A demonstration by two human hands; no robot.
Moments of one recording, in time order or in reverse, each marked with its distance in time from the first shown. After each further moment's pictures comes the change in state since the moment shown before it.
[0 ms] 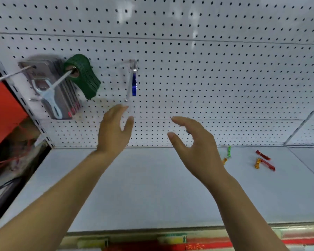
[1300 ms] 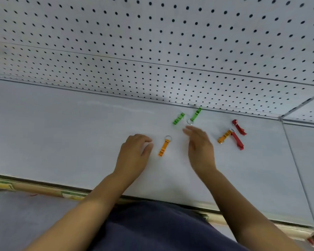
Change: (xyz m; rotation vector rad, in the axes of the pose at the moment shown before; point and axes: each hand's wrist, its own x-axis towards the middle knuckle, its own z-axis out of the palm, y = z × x) left_hand -0.168 0.133 0.285 0.059 -0.429 -0.400; right_hand -0.049 0.371 -0.101 -0.230 -0.272 0.189
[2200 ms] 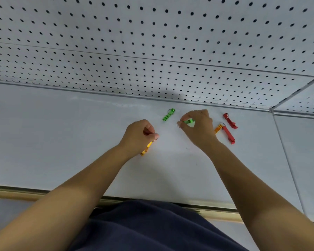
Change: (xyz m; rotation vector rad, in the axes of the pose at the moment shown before) left_hand 0.061 0.036 0.007 -0.139 -0.241 -0.170; right_hand 0.063 0.008 -0.032 -0.002 -0.213 0.221
